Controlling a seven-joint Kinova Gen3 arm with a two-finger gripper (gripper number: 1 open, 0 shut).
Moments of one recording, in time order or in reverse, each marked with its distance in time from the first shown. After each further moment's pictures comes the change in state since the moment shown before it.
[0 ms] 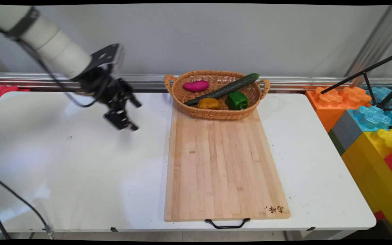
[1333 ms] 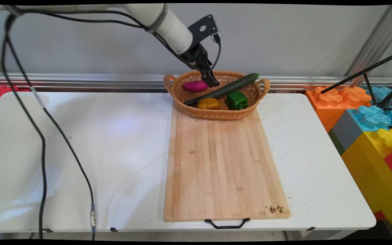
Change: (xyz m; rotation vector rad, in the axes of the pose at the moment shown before) arm 0.182 -0.118 0.126 0.294 0.096 -0.079
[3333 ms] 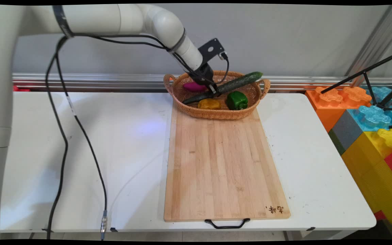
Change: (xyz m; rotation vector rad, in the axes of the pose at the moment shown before) arm -0.016 -0.007 0.089 -0.050 -0.071 -0.170
